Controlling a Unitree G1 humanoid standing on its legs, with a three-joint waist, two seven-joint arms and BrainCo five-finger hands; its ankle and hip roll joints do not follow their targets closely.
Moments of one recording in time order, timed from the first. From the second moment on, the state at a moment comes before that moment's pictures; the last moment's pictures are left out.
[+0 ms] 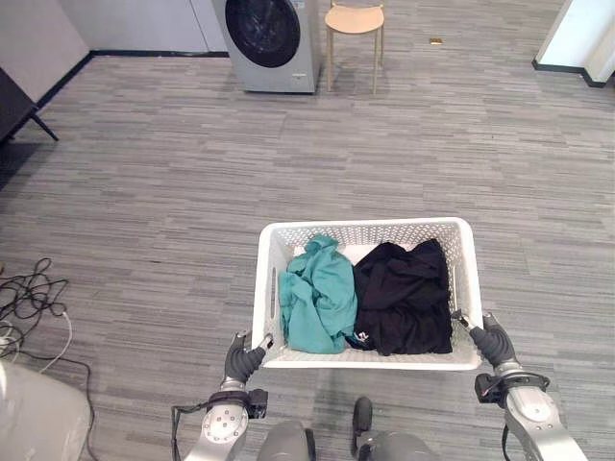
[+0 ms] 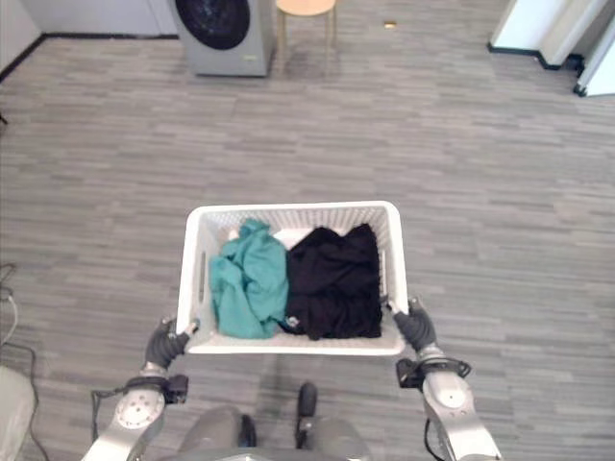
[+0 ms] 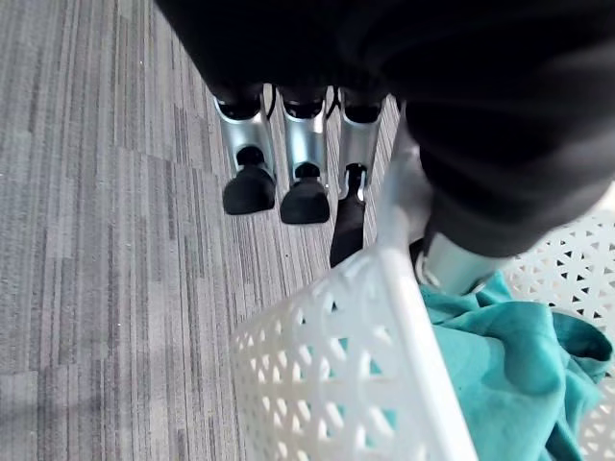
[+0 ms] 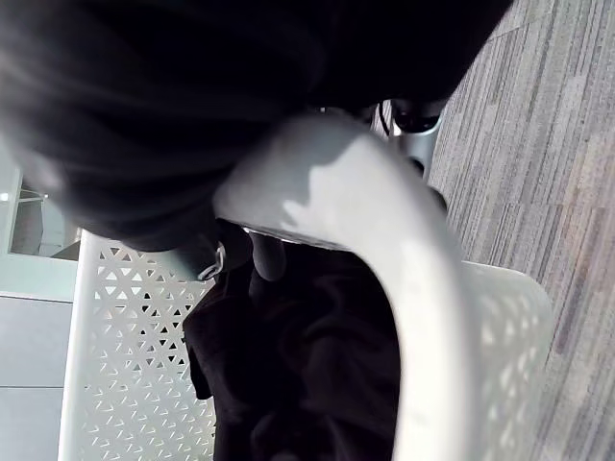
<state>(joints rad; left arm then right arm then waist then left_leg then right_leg) 0.26 0.33 -0.22 0.13 -0.13 -0.06 0.18 0.24 -0.41 0.09 0.01 0.16 -0.07 -0.08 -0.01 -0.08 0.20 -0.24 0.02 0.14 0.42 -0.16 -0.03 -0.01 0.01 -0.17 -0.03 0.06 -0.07</state>
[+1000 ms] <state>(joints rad) 0.31 0.29 -0.17 0.18 -0.13 -0.03 0.16 0.25 -0.37 0.12 0.07 0.11 -0.04 -0.05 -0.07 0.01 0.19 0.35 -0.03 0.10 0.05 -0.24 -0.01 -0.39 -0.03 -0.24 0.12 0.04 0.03</state>
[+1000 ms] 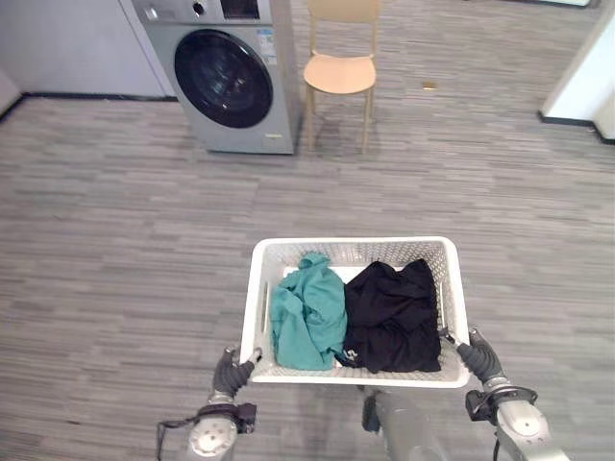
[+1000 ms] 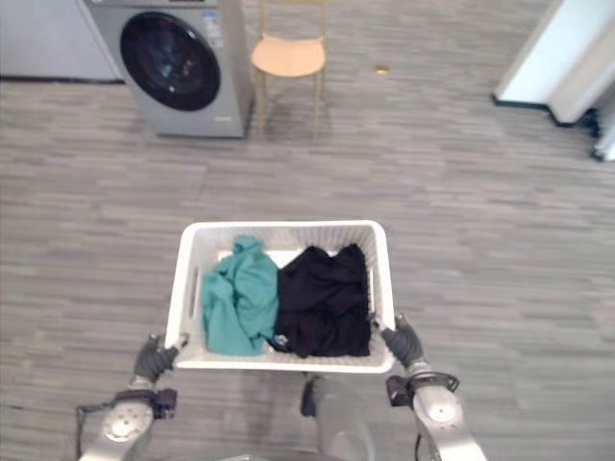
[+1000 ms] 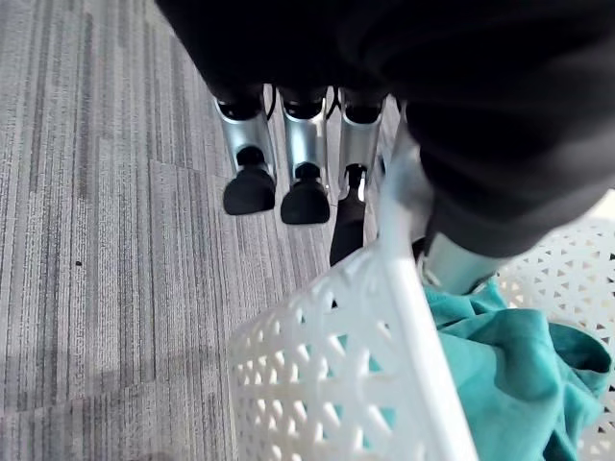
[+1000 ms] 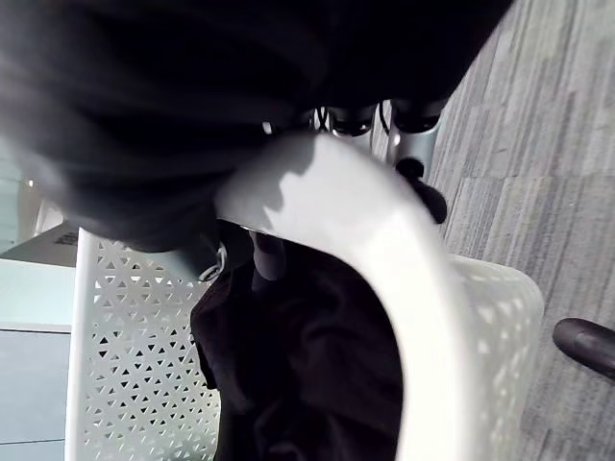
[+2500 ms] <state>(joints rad) 0.31 0.29 -0.15 0.22 -0.11 -0.04 0.16 0.28 -0.33 0.13 0.10 0.08 -0.03 -0.05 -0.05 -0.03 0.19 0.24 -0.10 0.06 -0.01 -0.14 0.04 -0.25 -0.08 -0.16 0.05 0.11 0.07</state>
